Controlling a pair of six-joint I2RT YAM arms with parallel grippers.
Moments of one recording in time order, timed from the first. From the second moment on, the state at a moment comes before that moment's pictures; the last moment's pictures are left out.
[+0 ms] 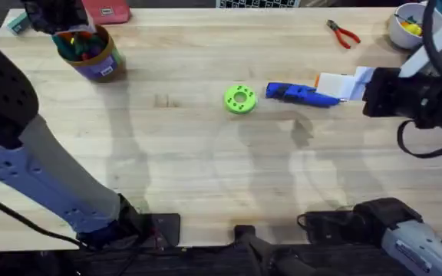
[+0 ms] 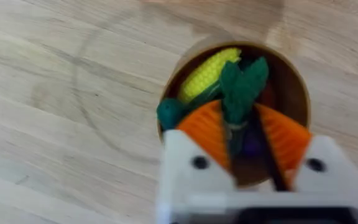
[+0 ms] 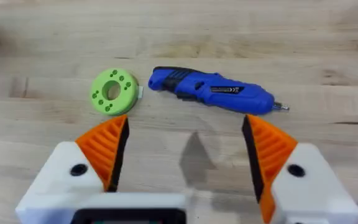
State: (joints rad) left arm 0.30 1.99 1.75 -0.86 -0.10 0.00; right arm 0.15 0.78 0.84 -0.80 -0.07 0.21
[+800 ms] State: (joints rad) left arm 0.16 1.65 1.75 -1.17 -0.08 -0.01; right arm 0.15 0.78 0.84 -0.81 -0.07 0.21
